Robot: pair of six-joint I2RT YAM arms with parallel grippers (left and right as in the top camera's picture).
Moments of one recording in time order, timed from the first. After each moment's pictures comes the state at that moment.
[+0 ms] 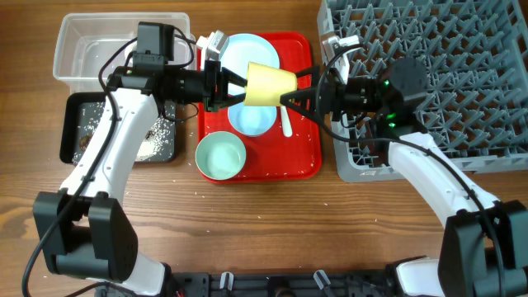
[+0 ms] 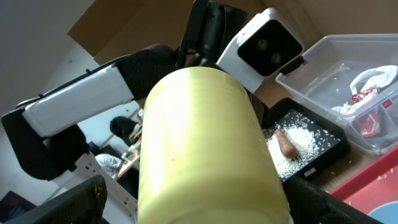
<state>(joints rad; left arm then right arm) -0.13 1.71 1.38 -0.66 1.39 -0.41 0.22 1.57 0.91 0.82 -1.27 0.89</state>
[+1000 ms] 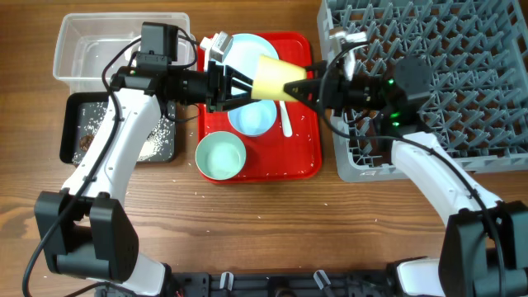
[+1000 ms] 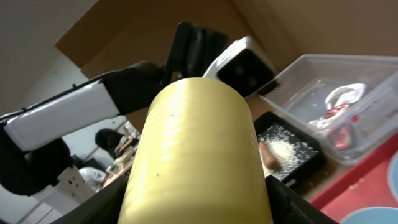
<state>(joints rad) -0.15 1.71 1.38 -0.66 1.38 -0.42 0.19 1.57 0.91 0.82 -1.22 0.86</state>
